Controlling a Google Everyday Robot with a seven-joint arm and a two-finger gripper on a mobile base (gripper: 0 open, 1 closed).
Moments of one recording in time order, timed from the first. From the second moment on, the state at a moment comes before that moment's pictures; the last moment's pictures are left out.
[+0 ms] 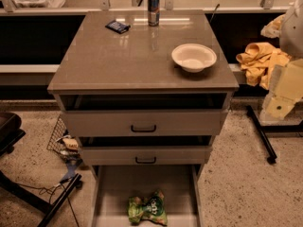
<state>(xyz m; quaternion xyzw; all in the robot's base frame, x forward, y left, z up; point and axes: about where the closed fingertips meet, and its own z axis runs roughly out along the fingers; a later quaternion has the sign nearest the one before) 0.438 -0.214 0.987 -0.60 0.78 -0.05 0.18</state>
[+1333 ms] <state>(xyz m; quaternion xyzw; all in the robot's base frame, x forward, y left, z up) 0.403 -0.174 0.876 -0.58 0.77 0.03 0.26</state>
